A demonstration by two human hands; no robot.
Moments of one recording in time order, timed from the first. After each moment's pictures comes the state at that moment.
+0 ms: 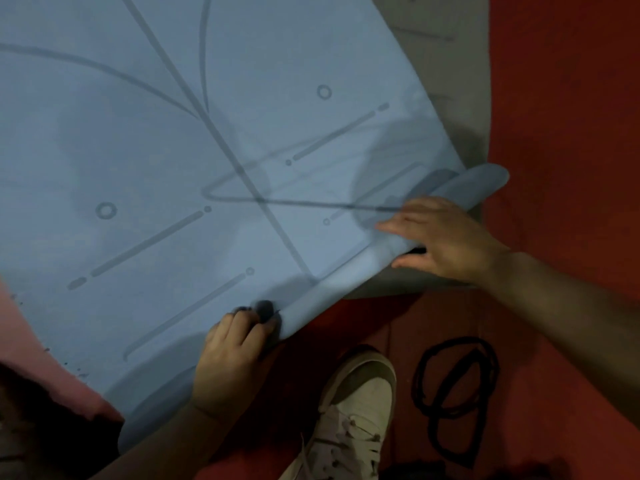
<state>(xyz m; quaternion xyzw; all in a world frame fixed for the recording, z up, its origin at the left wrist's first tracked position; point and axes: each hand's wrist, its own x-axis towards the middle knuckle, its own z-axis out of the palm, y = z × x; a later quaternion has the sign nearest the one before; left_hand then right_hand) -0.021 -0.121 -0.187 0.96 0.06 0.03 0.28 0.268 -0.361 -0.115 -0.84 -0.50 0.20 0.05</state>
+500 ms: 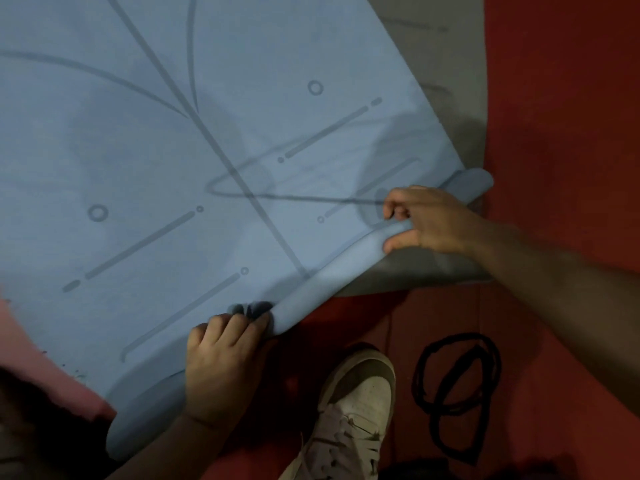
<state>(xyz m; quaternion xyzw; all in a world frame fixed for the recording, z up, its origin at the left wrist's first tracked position) -0.017 -0.124 -0.172 0.98 0.08 0.04 0.18 0.291 -0.349 -0.124 -0.87 -0.32 0.36 0.11</state>
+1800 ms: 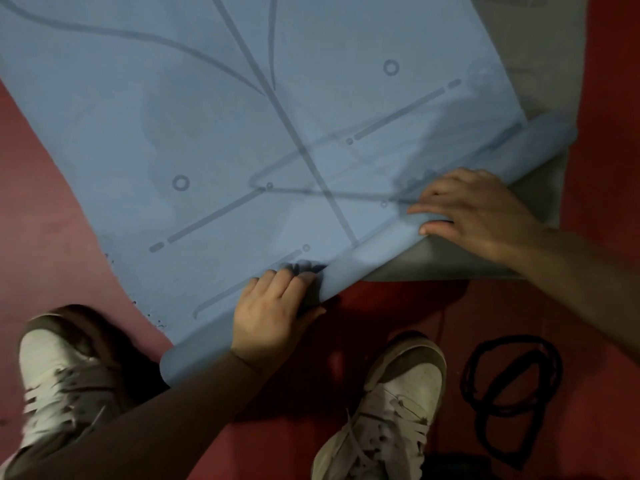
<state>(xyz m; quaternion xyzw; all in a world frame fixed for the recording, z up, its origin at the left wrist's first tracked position) 0.001 -0.093 -0.158 0.97 0.09 -0.03 0.23 0.264 -0.316 -0.126 -0.85 -0.50 0.18 0.03</state>
